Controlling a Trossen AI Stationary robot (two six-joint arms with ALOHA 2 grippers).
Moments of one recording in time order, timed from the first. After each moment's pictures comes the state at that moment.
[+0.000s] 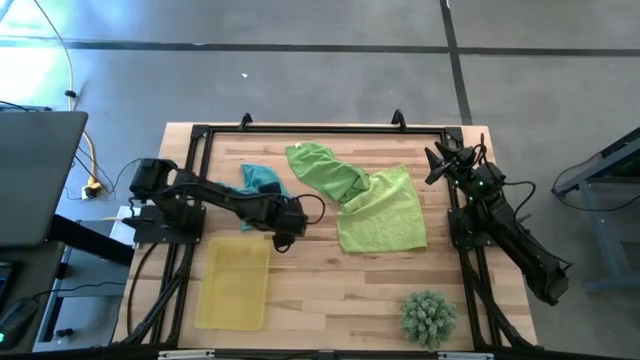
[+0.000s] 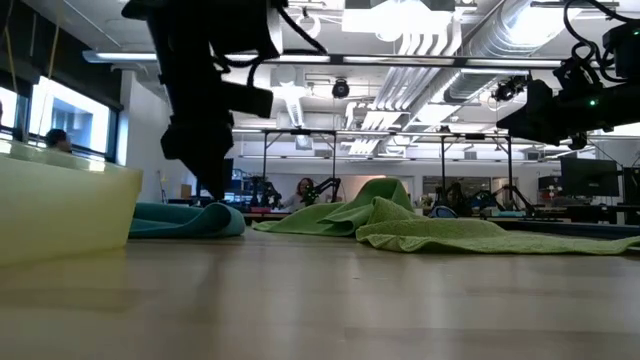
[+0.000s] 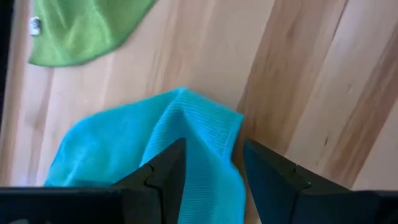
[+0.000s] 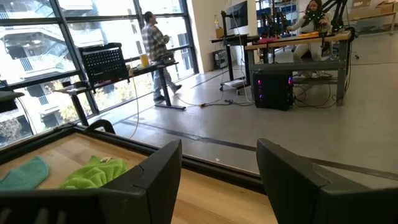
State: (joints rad) left arm -0.03 1.73 1.08 -0.81 -0.48 -0.36; right arm -0.96 0.01 0.01 0.01 -0.03 0.16
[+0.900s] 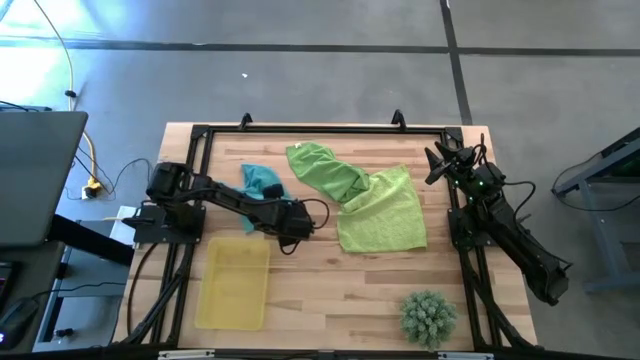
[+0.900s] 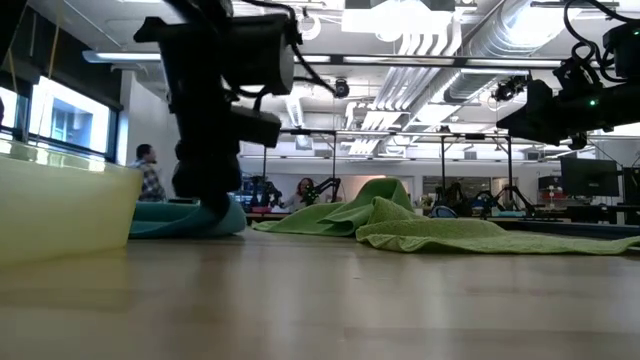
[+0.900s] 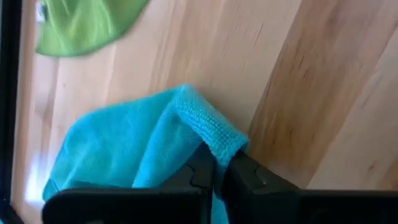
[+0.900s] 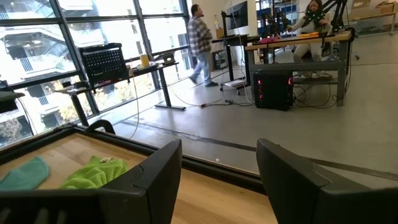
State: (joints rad) left arm -0.03 1.85 1.12 -0.82 -0.57 -0.43; right arm -0.96 0.01 0.01 0.01 -0.03 0.16
